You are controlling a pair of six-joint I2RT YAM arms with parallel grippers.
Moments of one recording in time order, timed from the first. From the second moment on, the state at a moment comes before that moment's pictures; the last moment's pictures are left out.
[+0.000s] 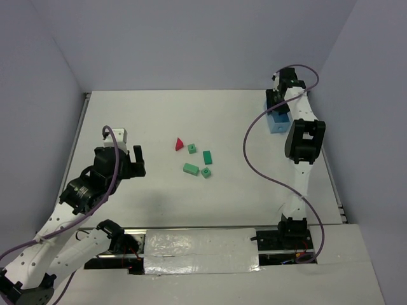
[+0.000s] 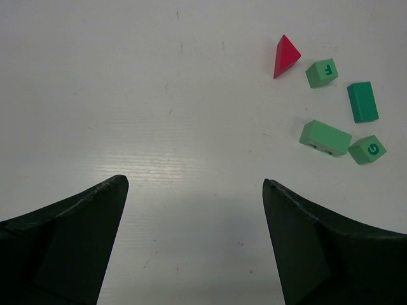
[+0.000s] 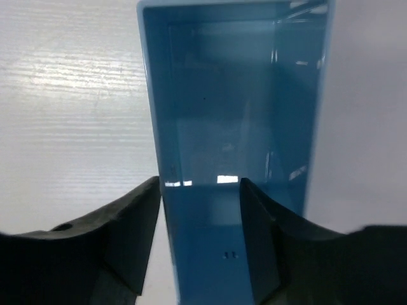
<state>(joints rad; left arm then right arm) -0.52 0.70 0.88 -0.76 -0.43 -0.37 -0.07 2.42 2.24 -0.87 -0.02 -0.10</state>
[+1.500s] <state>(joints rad) -0.52 0.60 0.88 -0.75 -0.44 -0.37 0.91 1.76 1.20 -0.44 0.38 0.62</state>
